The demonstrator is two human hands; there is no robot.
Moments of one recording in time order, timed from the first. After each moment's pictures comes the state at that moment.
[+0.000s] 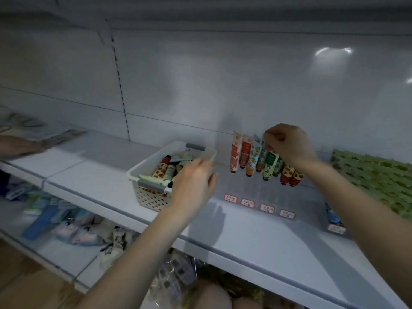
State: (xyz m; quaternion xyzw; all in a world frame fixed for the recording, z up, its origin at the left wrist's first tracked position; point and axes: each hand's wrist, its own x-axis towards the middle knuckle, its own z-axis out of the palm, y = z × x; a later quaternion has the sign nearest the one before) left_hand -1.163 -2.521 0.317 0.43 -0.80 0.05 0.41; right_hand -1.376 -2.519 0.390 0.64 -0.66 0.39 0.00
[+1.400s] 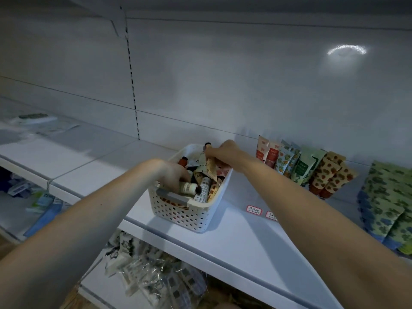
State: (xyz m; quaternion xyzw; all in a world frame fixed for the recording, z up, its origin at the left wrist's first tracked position) left_hand -1.082 -2.652 0.332 0.46 -0.86 -0.14 -0.20; right_hand -1.241 -2.638 0.350 0.57 -0.68 0.32 -0.33
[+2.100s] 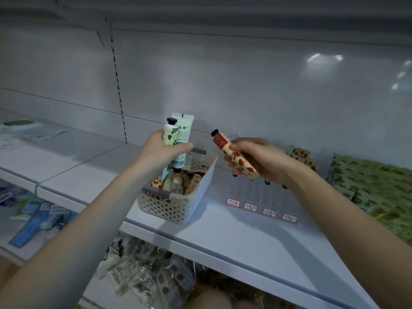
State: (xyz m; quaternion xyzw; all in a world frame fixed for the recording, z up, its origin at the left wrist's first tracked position) left_hand -1.101 -2.560 0.378 0.41 -0.62 -0.44 0.50; right_hand -1.303 -2.508 0.399 0.55 -0.53 0.43 -0.47
